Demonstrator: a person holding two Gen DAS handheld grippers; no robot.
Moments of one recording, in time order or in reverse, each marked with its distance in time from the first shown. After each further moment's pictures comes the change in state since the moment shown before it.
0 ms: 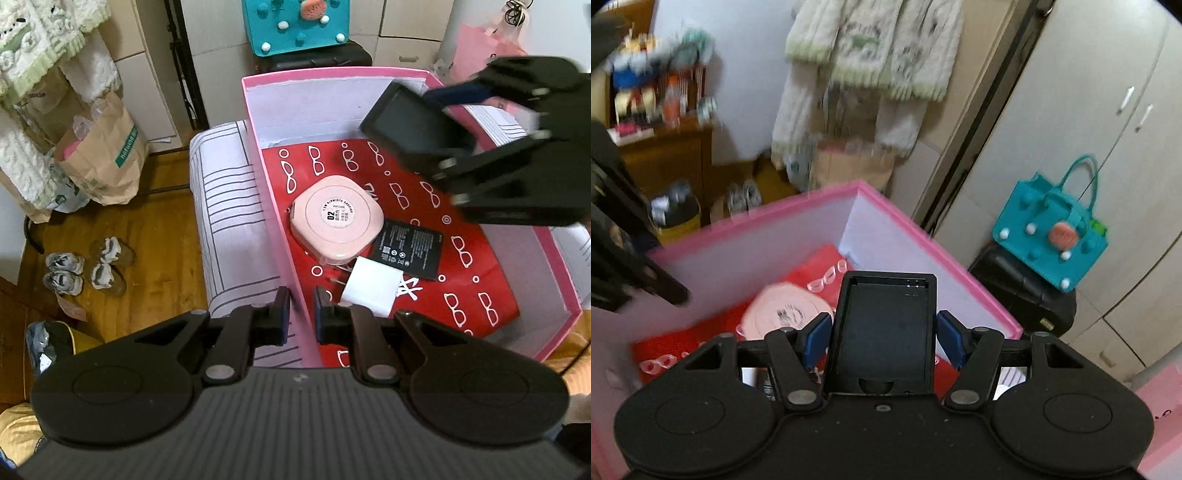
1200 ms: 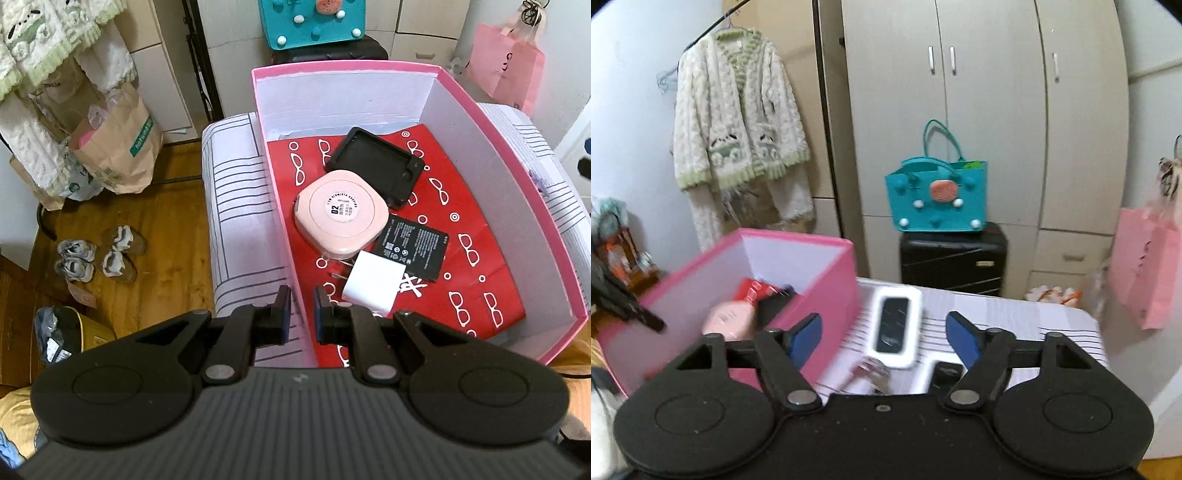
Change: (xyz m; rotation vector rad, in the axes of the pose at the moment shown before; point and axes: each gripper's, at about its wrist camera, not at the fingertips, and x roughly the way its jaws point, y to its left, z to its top) left arm 0.000 -0.009 -0.002 -0.034 0.020 0.049; right arm -0.119 -0.063 -0.171 0.546 -0.271 -0.131
